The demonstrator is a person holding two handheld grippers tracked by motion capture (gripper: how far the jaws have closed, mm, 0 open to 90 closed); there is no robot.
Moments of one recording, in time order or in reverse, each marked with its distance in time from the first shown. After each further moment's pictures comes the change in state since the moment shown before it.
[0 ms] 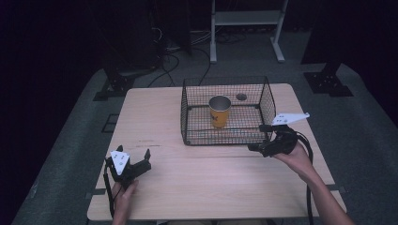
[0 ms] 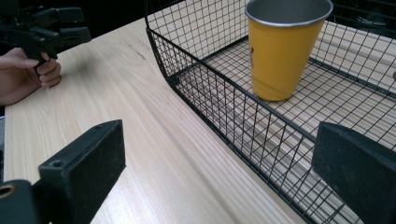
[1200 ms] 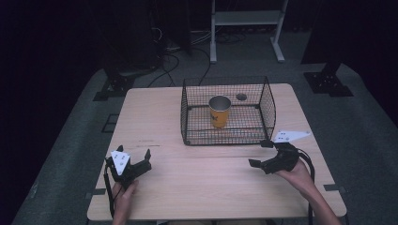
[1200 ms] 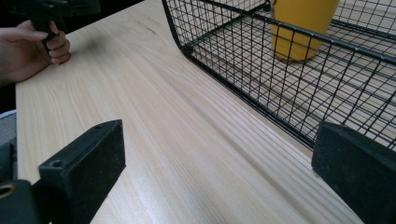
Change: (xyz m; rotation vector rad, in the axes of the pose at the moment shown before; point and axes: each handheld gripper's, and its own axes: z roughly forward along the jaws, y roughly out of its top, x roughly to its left) left arm -0.001 0.000 0.000 0.000 -0.003 0.007; right arm 0.016 -0.046 0.000 0.009 0.020 0.026
